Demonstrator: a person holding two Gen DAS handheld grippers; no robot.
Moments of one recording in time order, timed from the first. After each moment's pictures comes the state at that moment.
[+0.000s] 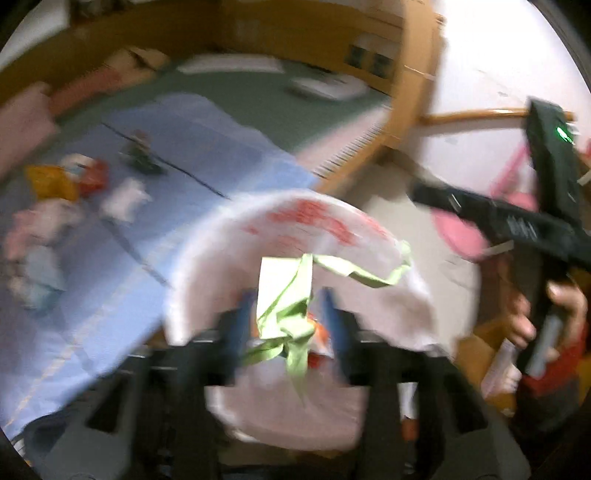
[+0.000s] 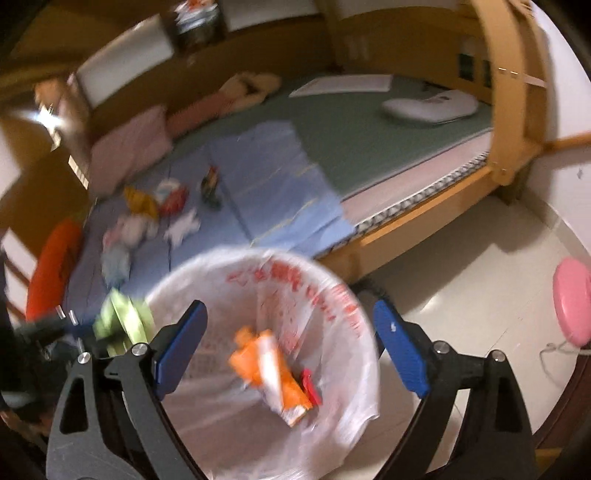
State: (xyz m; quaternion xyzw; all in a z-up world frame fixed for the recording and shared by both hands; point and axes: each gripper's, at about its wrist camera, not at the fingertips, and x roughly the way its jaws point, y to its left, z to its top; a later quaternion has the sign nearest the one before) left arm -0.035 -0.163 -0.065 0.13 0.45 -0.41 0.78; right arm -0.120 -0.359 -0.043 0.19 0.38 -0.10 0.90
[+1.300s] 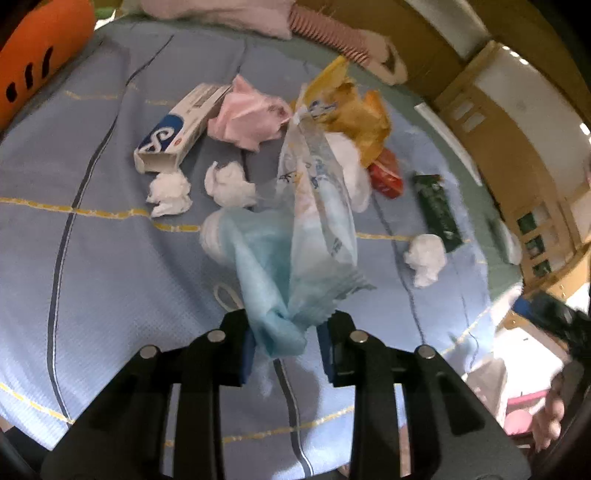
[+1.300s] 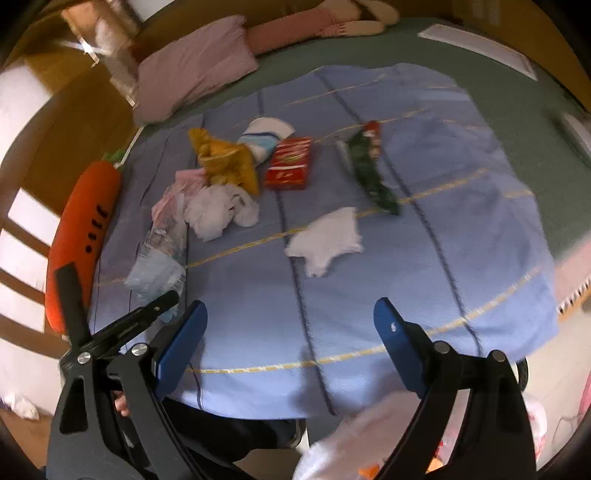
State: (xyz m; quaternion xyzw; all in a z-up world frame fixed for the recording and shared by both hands) left arm 0.191 0.071 -0.159 -0.16 0.50 -0.14 0.84; right arm 0.170 -0.188 -0.080 0.15 0.53 0.08 0.83
